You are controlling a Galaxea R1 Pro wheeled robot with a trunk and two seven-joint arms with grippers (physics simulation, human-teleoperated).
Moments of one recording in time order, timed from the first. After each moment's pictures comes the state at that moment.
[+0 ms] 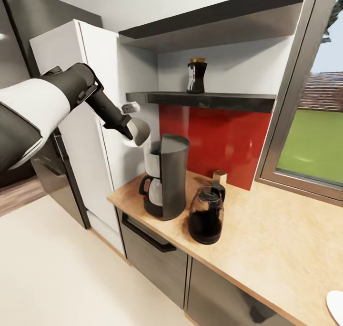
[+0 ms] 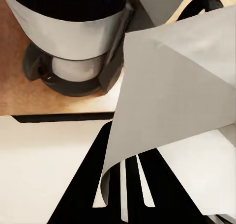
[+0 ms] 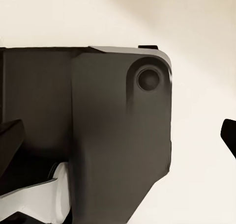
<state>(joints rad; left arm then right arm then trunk) -1.99 -0.02 -1.06 0.04 0.00 1.02 -1.50 0.00 0.05 0.00 -0.13 0.00 -0.14 0.00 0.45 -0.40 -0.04</state>
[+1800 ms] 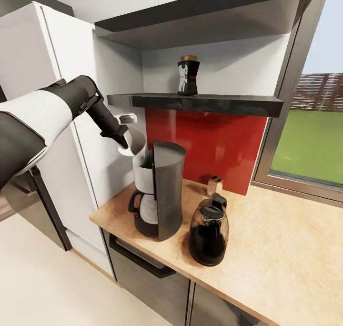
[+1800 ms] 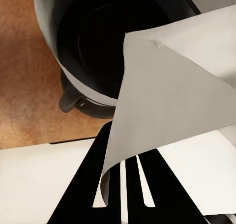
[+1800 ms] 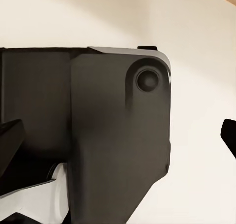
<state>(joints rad) -1.94 0.00 -1.10 0.04 -0.03 1.02 -1.49 0.00 0.05 0.00 -0.13 0.00 -0.14 -0.01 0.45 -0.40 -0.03</state>
